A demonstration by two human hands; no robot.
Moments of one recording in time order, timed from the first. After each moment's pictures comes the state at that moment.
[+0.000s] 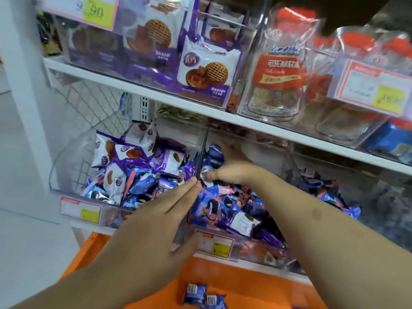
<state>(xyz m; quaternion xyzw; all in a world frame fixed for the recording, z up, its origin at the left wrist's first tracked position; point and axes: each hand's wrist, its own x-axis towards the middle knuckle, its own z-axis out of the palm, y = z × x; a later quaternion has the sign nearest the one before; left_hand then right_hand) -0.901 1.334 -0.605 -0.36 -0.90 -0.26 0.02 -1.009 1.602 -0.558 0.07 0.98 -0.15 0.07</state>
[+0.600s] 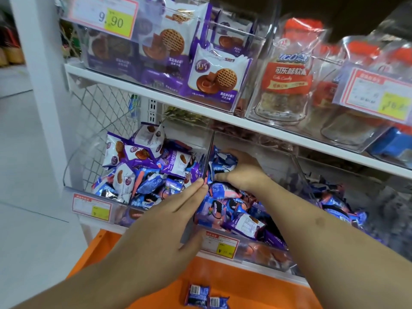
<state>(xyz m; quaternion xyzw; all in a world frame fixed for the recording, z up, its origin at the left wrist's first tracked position) -0.874 1.339 -0.577 -0.35 -0.89 -0.29 0.07 -0.987 1.599 -0.561 0.09 0.96 -0.27 -0.05</state>
